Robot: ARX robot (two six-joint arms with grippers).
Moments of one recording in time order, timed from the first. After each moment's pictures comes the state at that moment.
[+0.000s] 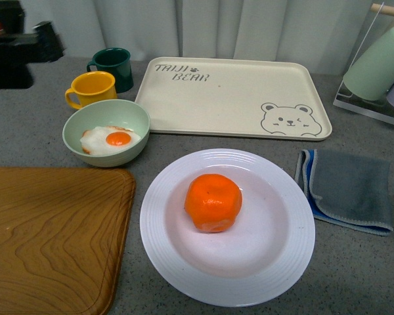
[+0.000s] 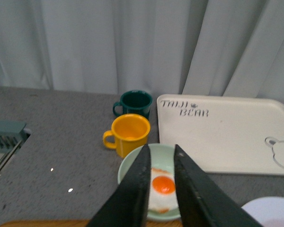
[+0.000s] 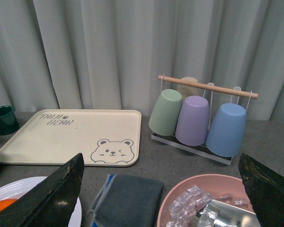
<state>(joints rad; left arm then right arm) -0.30 1.39 0.21 1.15 -0.30 -0.02 0.00 0.00 0.01 0.00 0.00 0.00</state>
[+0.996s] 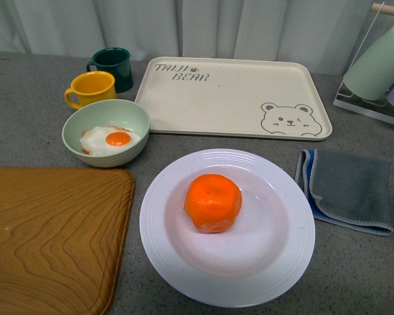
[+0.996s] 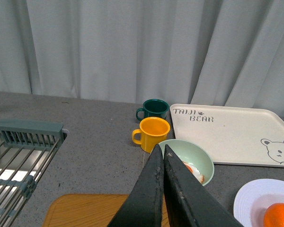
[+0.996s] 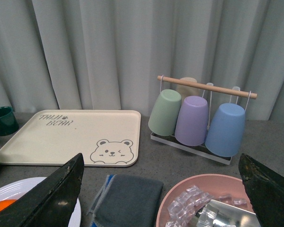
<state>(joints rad) 0.00 0.37 0.02 0.37 0.00 -0.01 0.00 0.00 0.01 0.00 0.00 0.00</state>
